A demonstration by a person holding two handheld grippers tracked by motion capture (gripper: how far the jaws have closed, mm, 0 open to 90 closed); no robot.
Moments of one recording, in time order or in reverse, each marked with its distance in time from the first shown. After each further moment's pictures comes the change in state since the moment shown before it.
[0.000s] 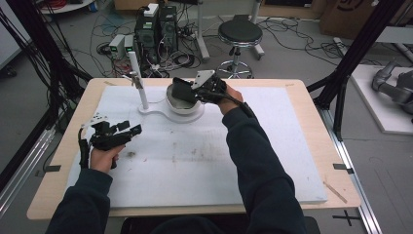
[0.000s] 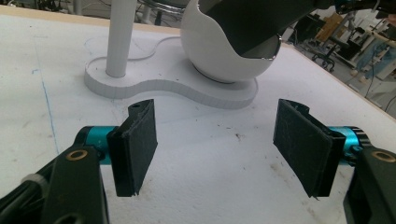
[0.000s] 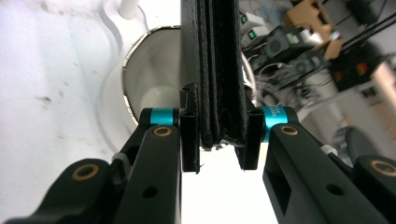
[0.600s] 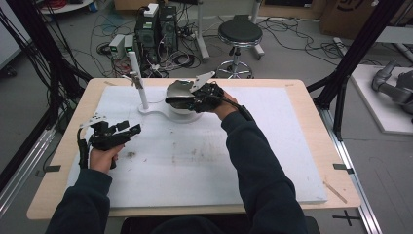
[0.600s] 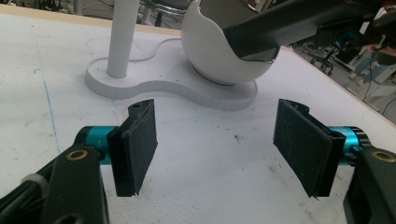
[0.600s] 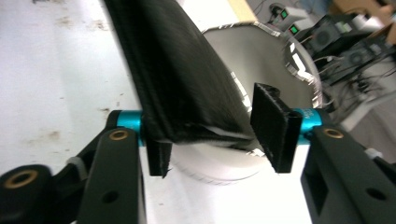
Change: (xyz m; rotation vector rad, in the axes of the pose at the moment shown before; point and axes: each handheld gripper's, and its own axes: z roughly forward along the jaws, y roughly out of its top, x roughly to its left) left arm 0.000 0.001 -0.002 -0.006 -0.003 -0.013; right arm 0.014 -0.008 0.012 -0.018 0.189 0.170
